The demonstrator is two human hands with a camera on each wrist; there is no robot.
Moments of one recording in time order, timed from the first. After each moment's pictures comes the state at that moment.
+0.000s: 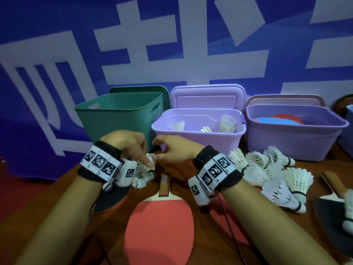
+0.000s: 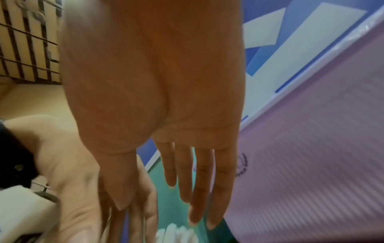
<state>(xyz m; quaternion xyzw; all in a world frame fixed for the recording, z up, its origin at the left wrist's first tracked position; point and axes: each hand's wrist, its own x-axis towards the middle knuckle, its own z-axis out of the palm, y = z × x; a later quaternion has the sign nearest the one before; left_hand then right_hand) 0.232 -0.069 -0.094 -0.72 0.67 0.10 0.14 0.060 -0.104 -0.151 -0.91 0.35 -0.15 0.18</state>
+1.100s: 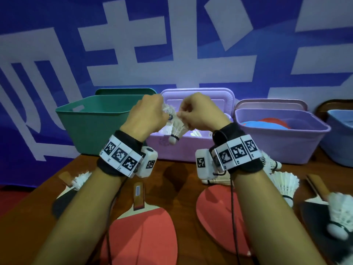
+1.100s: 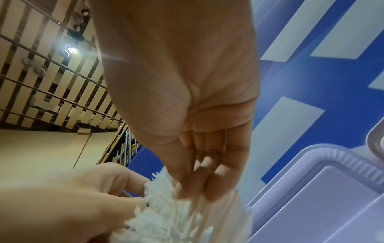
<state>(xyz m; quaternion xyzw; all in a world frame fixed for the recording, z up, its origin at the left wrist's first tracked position) 0.160 -0.097 -0.061 -0.63 0.72 -0.11 -0.25 -0.010 -0.113 -0.064 -0.80 0.47 -0.35 0.11</state>
